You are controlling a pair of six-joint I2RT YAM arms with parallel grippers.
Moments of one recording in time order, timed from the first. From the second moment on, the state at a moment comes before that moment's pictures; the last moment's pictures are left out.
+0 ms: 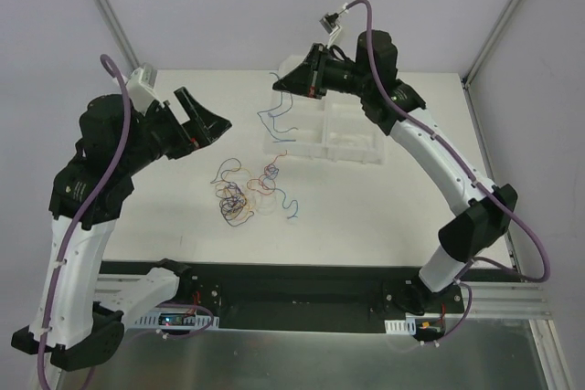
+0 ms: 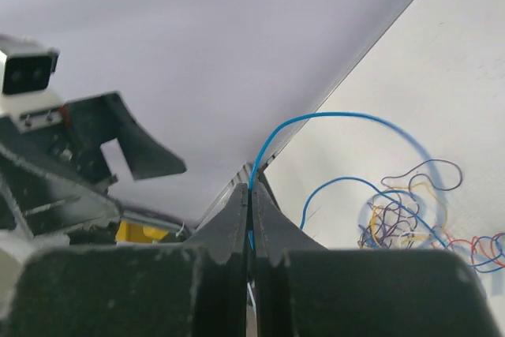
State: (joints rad) left arm -0.32 0.98 1.57 -0.95 0.22 -0.71; right arm 0.59 1.64 1.75 -0.18 -0.71 0.77
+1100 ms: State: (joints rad) left arm -0.32 1.20 1.57 -1.00 0.34 -0.43; right arm 0.44 2.06 1.76 -0.23 -0.64 0.68
